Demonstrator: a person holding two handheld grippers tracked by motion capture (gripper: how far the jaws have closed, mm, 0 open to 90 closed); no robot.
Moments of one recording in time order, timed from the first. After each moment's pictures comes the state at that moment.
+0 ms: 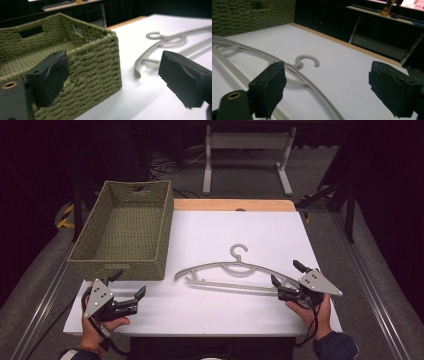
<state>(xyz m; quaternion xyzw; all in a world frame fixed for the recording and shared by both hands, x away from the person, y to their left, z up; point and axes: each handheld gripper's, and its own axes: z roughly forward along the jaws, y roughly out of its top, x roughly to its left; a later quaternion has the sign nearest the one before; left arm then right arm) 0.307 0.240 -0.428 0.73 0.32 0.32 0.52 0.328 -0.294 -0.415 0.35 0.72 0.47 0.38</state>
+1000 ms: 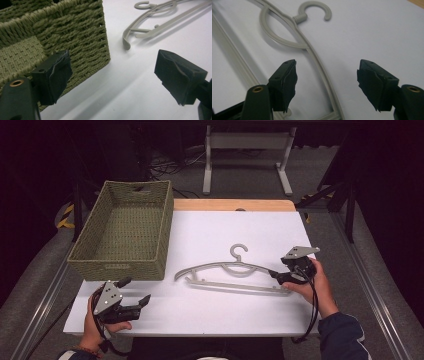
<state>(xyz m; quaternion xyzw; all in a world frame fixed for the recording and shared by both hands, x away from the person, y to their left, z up) 0.311 0.240 -0.444 0.78 0.31 0.27 0.47 0.405 -0.299 -0.407 0.36 0.85 0.31 0.21</state>
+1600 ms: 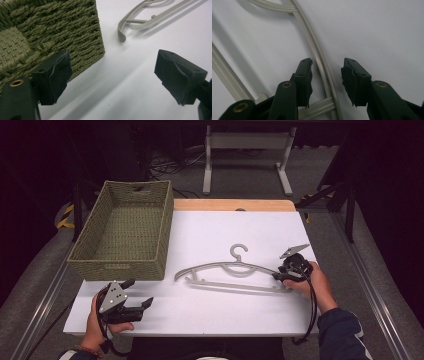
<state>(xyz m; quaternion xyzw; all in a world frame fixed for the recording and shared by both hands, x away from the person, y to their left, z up) 0.314 0.235 -0.448 0.80 0.31 0.25 0.45 0.429 -0.307 -0.431 0.38 0.88 0.24 0.14</state>
